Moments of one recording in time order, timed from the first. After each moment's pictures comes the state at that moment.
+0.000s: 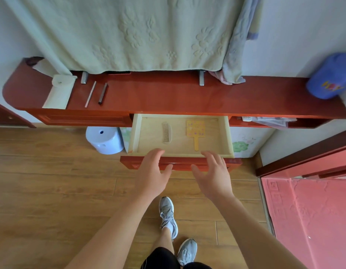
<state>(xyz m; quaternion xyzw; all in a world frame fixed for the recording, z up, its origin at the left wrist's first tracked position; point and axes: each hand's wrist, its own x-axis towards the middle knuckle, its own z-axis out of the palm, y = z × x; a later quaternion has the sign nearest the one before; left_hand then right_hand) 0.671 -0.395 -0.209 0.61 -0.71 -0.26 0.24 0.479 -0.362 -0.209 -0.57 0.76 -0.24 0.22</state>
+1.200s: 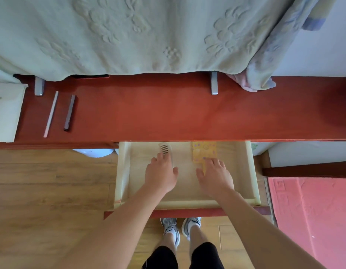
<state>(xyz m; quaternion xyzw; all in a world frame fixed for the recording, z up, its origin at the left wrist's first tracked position) 0.629 -0.595 -0.327 0.61 -0.75 -0.24 -0.10 0.454 -0.552 -0.318 -0.56 0.78 0.06 0.29</state>
